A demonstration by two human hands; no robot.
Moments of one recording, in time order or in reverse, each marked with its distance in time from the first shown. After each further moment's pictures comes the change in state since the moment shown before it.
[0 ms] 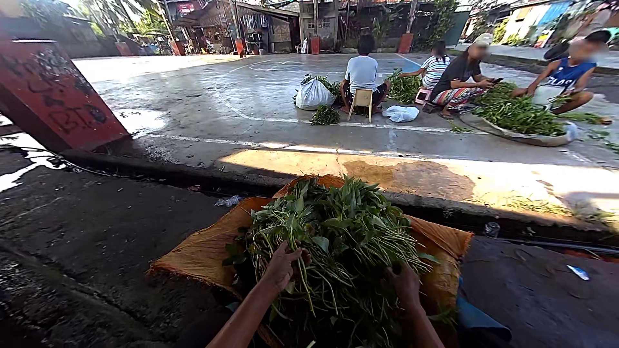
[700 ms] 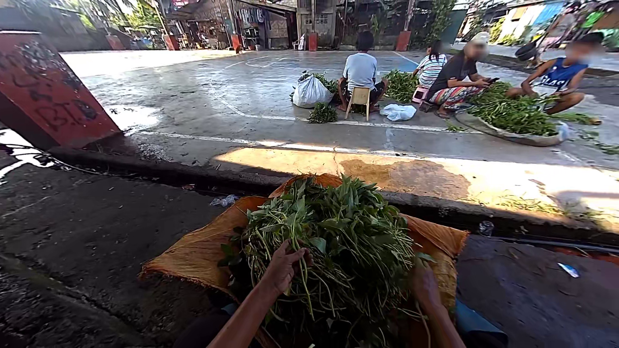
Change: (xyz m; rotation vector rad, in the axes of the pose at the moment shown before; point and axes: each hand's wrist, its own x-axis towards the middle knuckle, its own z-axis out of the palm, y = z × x) left_hand -0.005 0.003 0.011 -0.031 -0.047 0.010; right_hand 0.006 -0.001 -0.050 -0.262 -0.051 0.092
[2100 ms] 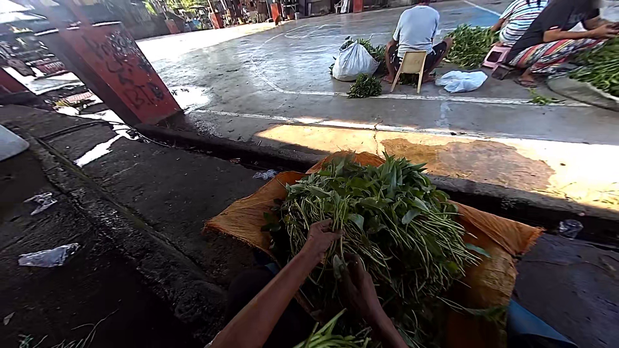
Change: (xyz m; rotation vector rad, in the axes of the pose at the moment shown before) left_hand -0.007 -0.008 -0.003 0.381 0.120 0.010; right_hand -0.151 -0.143 0.095 0.653 -0.361 -0.574
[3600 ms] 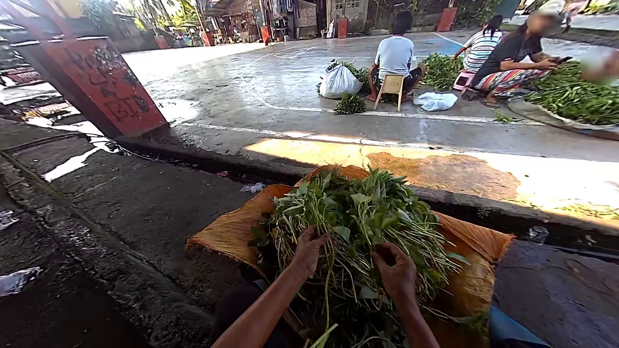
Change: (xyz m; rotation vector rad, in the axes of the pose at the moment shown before) left_hand 0.010 0.000 0.010 -0.410 0.019 0.117; right_hand 0.030 -0.021 -0.096 0.050 0.485 0.033
